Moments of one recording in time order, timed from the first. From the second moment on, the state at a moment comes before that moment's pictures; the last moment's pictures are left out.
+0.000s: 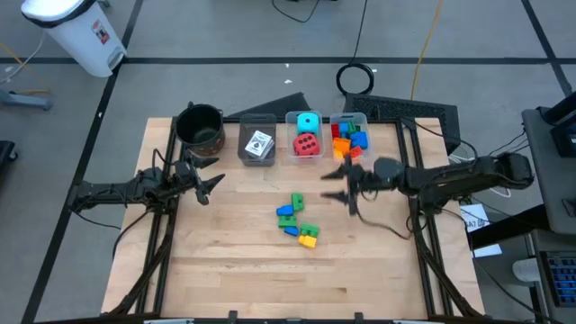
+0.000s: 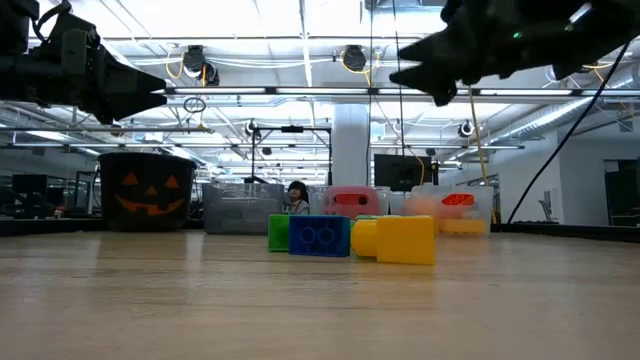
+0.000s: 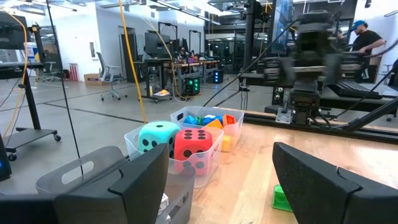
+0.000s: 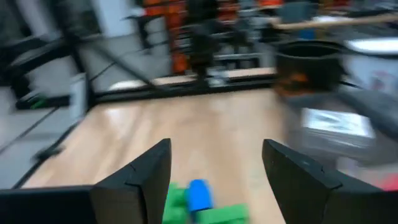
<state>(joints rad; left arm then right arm) 0.02 0.02 0.02 0.11 -0.37 0.02 -0.09 1.09 0.46 0.51 -0.11 0.10</state>
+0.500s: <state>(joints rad) 0.02 0.02 0.02 0.11 -0.37 0.02 0.31 1.44 0.67 0.34 0.16 0.15</state>
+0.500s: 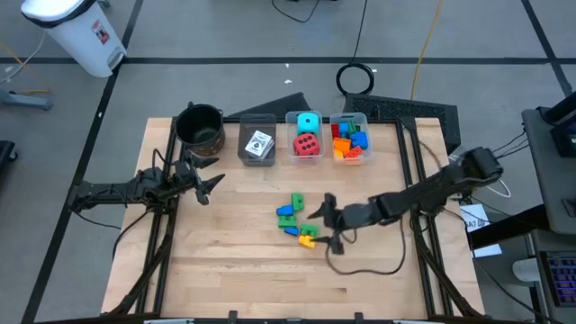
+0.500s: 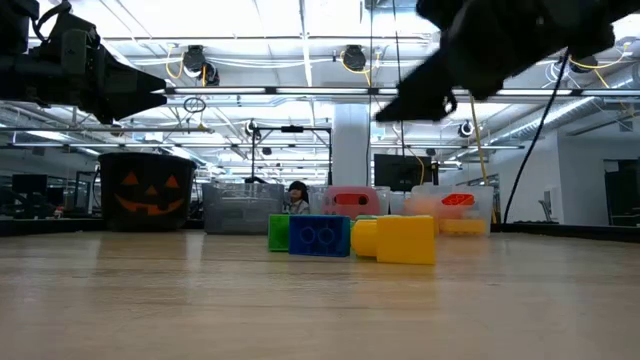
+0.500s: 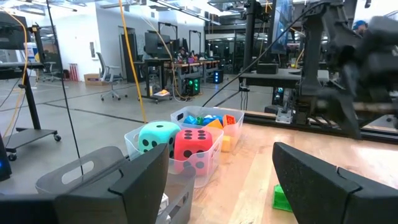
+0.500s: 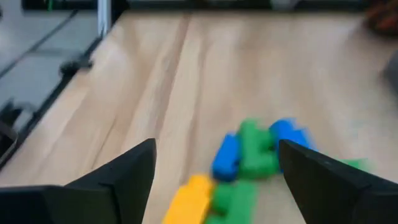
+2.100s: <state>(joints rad) 0.02 0.02 0.02 0.11 -0.37 0.02 0.44 1.46 0.63 -0.08 0.34 0.32</state>
